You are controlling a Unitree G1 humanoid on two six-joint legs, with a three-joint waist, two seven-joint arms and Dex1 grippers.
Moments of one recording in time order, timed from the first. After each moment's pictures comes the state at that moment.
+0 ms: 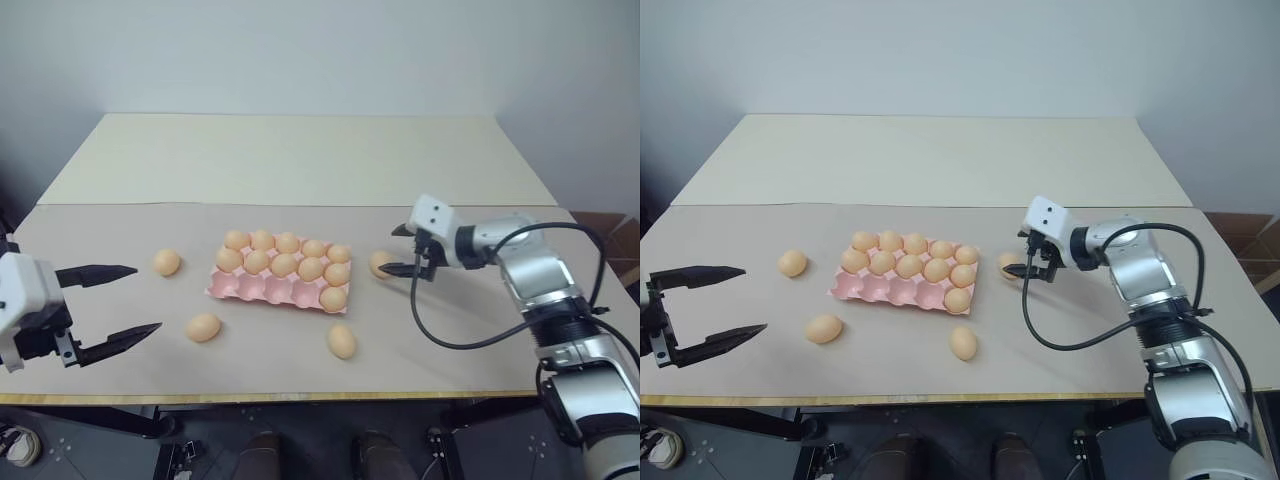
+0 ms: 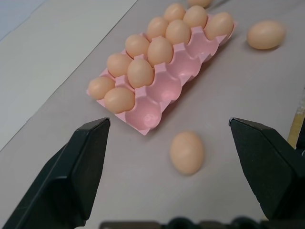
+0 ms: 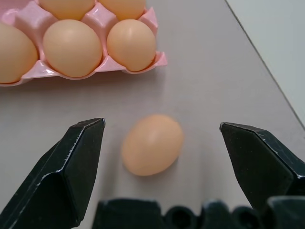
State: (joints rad) left arm 0.26 0.99 0.79 -0.44 -0.55 0.37 -1.24; right arm -0.81 -0.63 0.25 0.33 0.01 0.33 1.06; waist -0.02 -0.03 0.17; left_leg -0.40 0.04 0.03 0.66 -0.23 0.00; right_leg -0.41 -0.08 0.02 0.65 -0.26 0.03
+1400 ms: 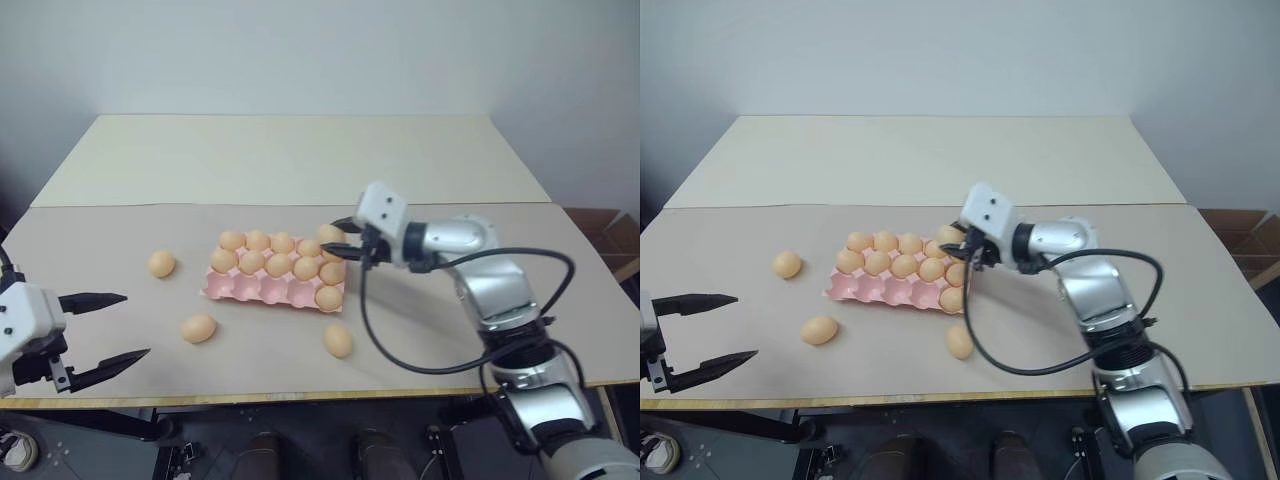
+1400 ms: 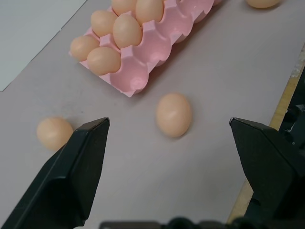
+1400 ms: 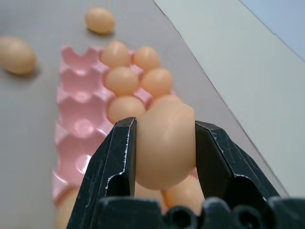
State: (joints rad) left arm 0.39 0.97 0.82 -0.42 -0.48 0.31 -1.26; right arm -0.70 -0.36 0.26 -0.23 0.07 0.63 0.87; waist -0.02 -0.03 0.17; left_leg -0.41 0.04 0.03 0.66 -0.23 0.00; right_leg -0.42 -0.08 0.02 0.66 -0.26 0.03
